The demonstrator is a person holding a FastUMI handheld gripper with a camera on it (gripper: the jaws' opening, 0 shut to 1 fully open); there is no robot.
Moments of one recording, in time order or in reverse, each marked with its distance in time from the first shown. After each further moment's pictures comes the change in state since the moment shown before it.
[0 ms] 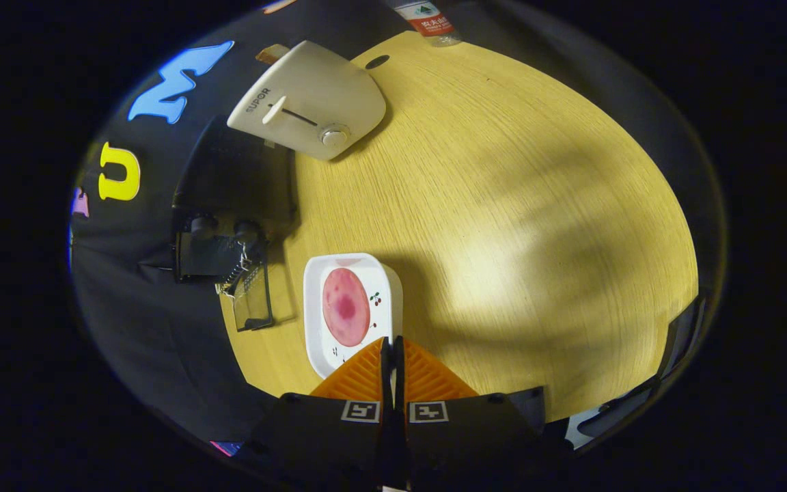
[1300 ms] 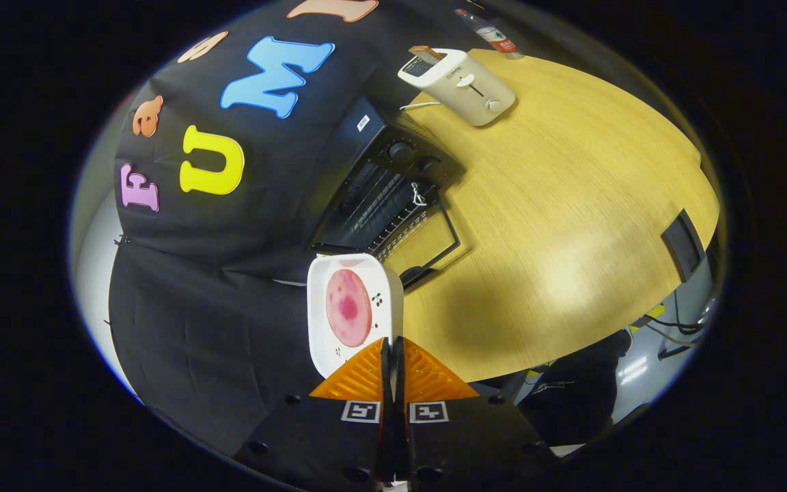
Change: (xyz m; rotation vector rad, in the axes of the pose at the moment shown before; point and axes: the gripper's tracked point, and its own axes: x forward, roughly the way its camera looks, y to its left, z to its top) arm -0.035 0.223 -0.155 0.023 -0.150 0.311
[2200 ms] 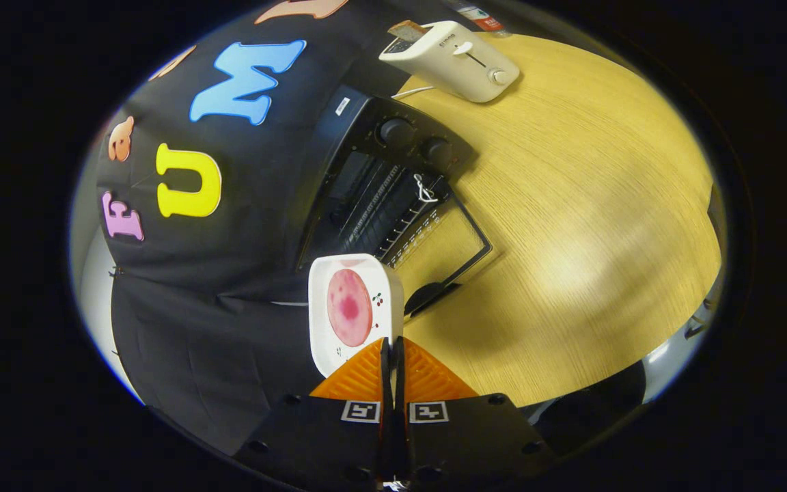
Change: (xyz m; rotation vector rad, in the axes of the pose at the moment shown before) arm 0.107 0.003 0.034 0.146 -0.047 -0.014
